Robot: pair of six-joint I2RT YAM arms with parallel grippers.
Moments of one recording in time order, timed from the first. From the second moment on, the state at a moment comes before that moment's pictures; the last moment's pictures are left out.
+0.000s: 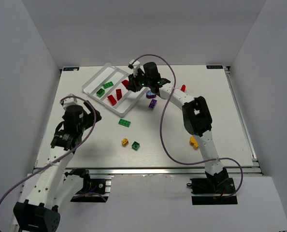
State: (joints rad) left arm -0.19 0.85 0.78 -0.49 -0.24 -0.60; right arm 0.60 2.34 2.00 -0.07 -0.51 -0.10
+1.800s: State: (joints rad) left arm -0.19 0.50 0.63 -0.50 -0.25 -0.87; right arm 0.08 2.12 1.92 -0.46 -0.21 0.09
